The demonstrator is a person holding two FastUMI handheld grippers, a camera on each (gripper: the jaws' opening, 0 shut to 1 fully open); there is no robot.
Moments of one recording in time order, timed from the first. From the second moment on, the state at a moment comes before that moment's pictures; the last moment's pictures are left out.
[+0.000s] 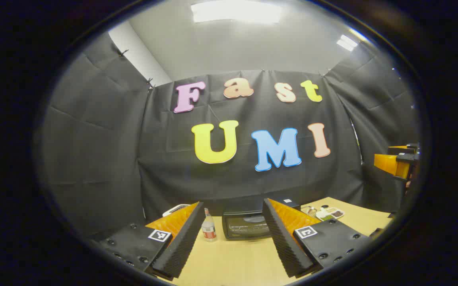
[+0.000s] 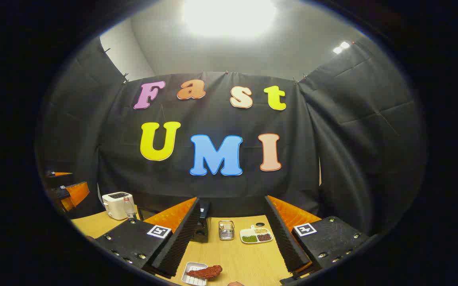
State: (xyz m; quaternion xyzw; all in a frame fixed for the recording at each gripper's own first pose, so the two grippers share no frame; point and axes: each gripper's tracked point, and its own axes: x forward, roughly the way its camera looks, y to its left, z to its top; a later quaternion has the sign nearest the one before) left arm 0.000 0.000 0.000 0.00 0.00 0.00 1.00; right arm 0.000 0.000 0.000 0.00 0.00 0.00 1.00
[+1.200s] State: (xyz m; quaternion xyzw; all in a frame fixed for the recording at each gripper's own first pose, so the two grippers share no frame) left arm 0.003 -0.053 0.013 0.01 -0.01 0.01 1.00; right arm 0.003 -0.030 -0.025 -0.02 0.00 0.04 1.00
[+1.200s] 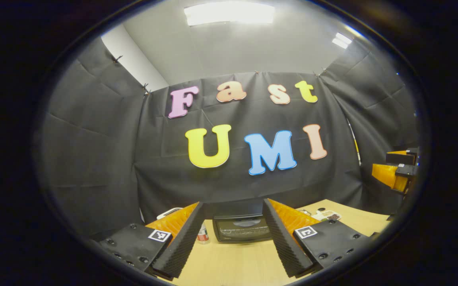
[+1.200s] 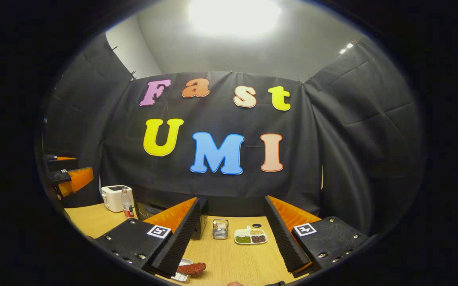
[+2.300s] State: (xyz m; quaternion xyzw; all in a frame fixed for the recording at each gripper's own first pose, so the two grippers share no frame) left arm 0.197 -0.076 -0.042 0.00 0.00 -0.06 1.00; right arm 0.034 -0.034 -0.019 0.00 -0.01 -0.05 1.00
